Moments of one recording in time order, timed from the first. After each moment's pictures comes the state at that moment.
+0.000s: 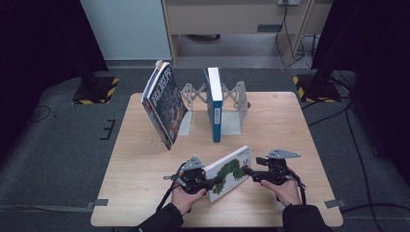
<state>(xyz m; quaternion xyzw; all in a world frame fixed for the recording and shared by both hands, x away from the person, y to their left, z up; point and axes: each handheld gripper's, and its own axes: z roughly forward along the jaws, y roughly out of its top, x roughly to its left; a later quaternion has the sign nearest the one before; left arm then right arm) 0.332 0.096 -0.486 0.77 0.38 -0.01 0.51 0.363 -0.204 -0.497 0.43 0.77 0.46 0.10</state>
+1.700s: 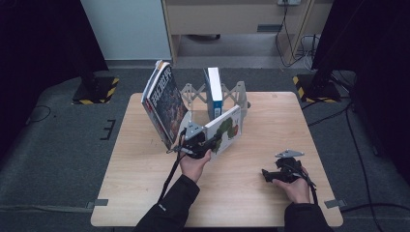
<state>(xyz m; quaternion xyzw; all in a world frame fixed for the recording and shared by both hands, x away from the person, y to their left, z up) 0.399 0.076 -0.426 0.69 0.43 0.17 0.56 0.378 -0.244 -0.525 0.51 0.79 0.28 0.18</state>
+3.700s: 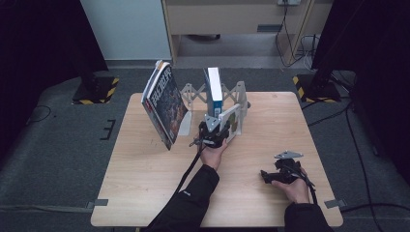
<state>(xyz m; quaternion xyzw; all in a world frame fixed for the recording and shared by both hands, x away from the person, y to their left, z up) 0.449 0.024 -0.461 0.67 0.47 0.24 0.53 0.378 -0.243 -0.532 0.51 0.79 0.29 0.18</state>
